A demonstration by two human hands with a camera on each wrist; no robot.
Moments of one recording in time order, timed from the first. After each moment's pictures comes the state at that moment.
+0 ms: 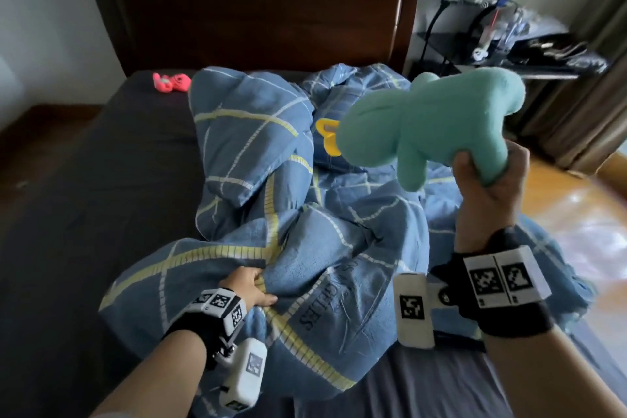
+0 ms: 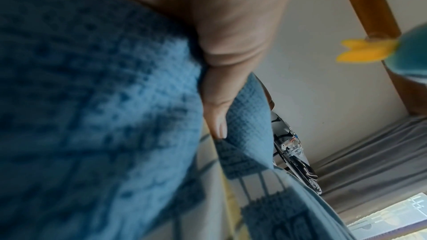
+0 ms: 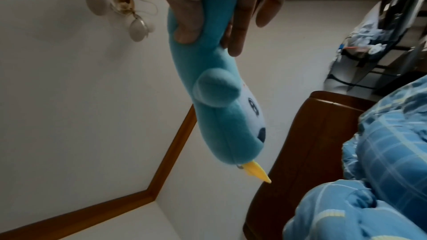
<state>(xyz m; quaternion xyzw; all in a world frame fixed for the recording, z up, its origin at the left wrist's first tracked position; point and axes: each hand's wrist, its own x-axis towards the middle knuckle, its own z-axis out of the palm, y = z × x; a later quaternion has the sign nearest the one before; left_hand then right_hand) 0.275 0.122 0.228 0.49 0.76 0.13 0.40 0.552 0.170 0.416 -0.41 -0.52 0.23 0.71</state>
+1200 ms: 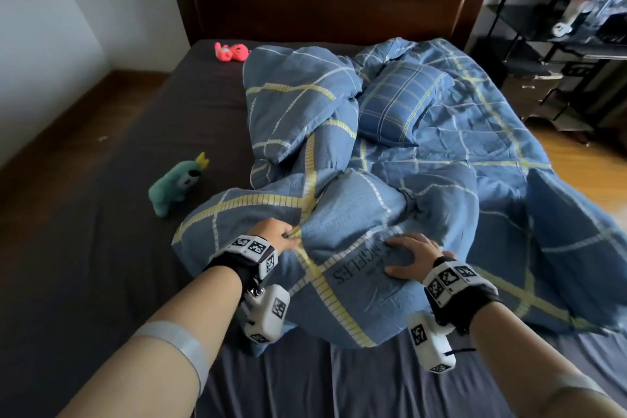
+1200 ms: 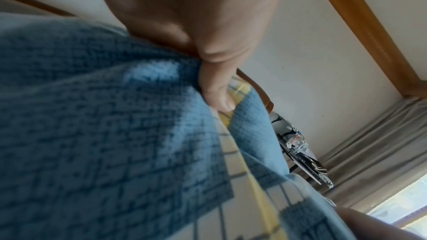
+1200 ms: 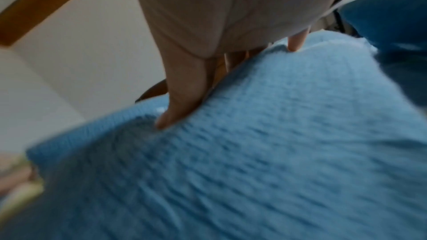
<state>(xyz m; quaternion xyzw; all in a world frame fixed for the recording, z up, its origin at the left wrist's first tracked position) 0.245 0.070 0.268 0.53 0.77 0.08 0.34 0.527 0.139 0.256 -0.58 -0.75 0.30 -0.10</state>
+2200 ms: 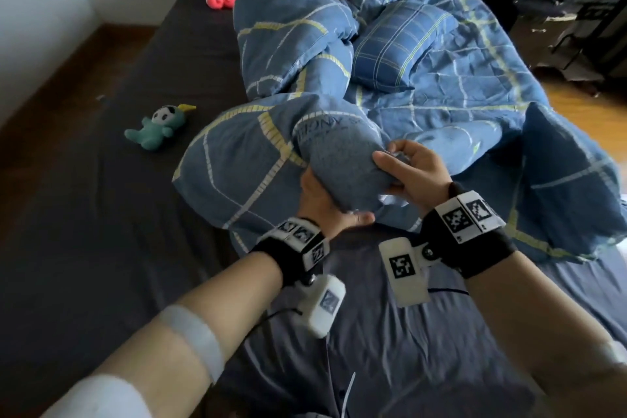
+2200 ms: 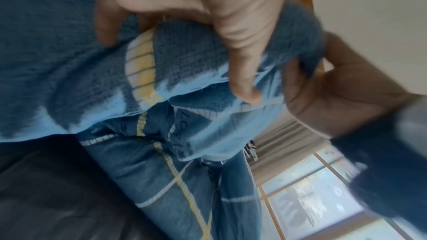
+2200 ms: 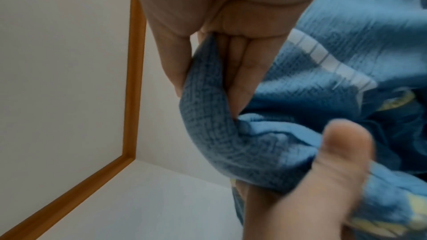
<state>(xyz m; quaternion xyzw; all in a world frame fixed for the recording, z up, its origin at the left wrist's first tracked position) 0.384 0.005 0.267 0.44 0.71 0.42 0.36 0.515 0.063 0.332 -0.48 -0.54 0.60 0.35</state>
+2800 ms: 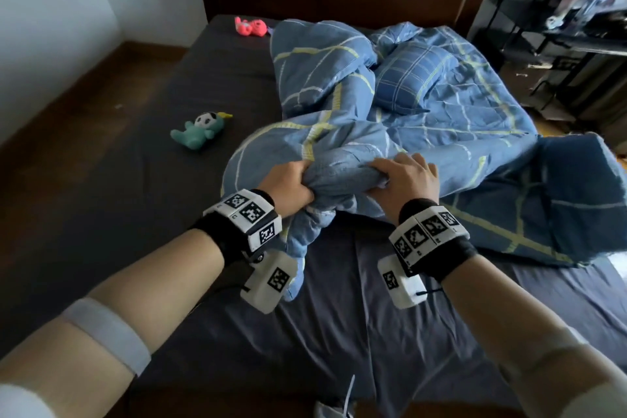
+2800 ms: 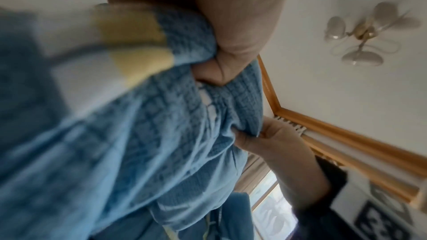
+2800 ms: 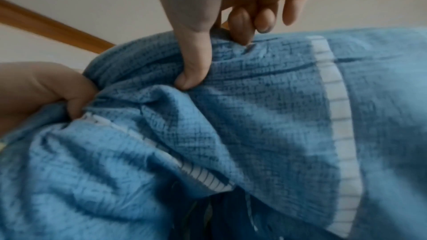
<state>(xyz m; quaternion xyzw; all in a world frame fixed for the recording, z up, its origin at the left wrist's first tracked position) 0.228 -0.140 0.358 0.58 0.70 0.28 0.31 0.410 -0.085 0.357 -0.55 -0.82 0.05 0.17</state>
